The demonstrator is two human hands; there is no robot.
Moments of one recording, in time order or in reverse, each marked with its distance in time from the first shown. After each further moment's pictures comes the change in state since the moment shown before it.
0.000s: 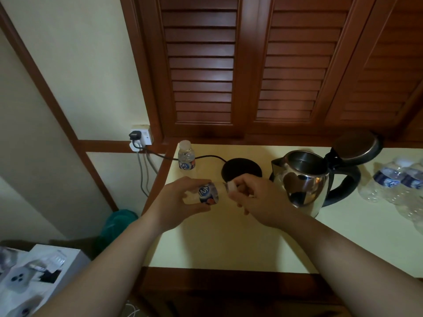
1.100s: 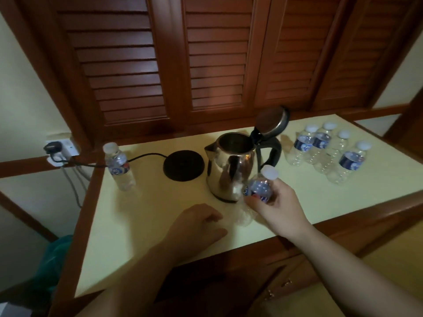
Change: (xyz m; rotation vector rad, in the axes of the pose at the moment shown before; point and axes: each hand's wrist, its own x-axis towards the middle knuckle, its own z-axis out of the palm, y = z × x) left_hand -0.003 0.076 0.141 0.030 -0.315 0.146; right_hand -0.130 0.051 -0.056 0.264 0.532 0.238
